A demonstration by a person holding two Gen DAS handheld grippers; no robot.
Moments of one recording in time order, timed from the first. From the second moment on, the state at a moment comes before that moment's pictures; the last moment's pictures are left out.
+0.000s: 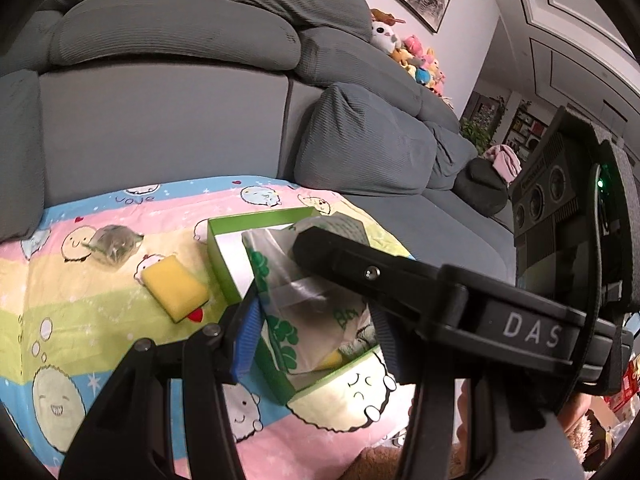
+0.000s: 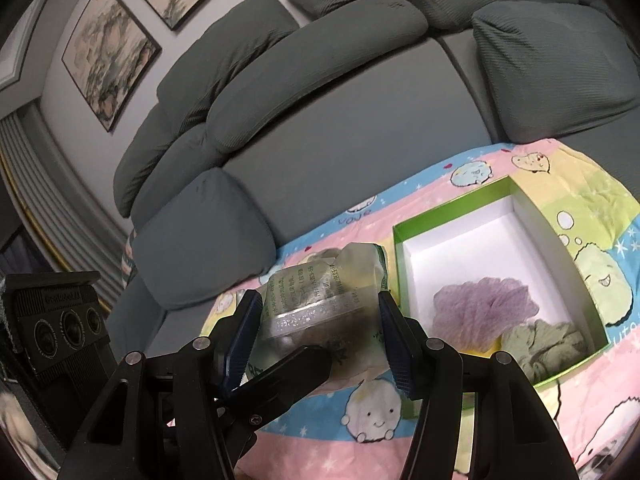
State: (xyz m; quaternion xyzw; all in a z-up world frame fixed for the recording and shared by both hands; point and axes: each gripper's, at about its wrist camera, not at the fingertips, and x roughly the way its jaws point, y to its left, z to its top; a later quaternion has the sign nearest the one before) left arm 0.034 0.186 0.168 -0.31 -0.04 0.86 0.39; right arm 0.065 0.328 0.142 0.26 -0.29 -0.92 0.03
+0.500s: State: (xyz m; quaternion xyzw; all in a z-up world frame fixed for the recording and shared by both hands) left arm -0.022 0.228 0.156 -0.33 -0.02 0.85 0.41; right arm 0.021 0.379 0.127 0.26 -0.31 -0.91 0.01
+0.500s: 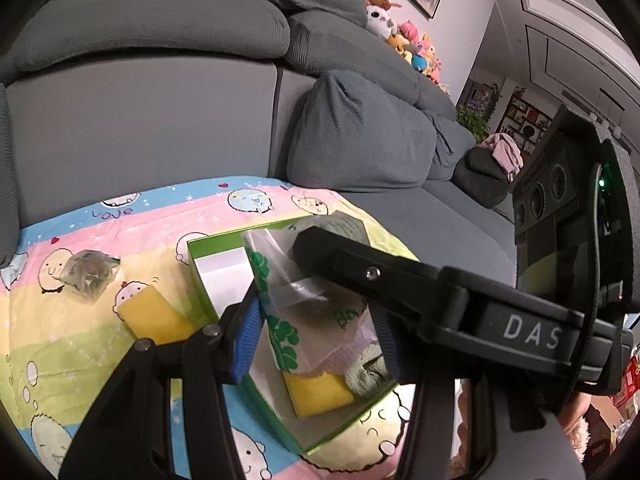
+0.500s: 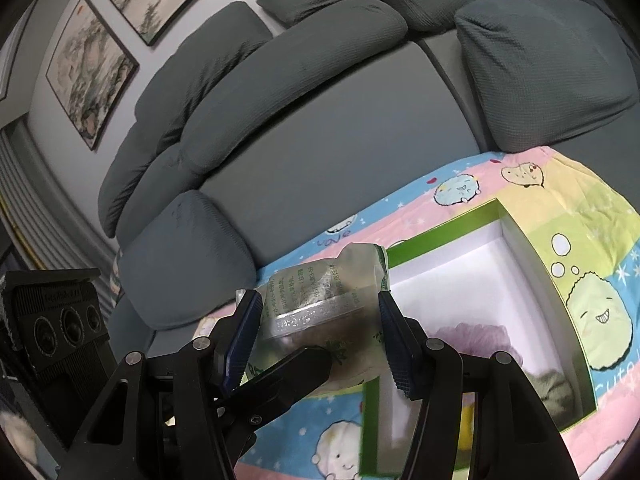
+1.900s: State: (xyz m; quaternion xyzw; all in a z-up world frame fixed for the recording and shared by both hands) left arm -0.075 0.301 0.053 -0.47 -0.06 0.76 0.45; right arm 0.004 0.463 0.024 0.35 -0.40 -0.84 -0.10
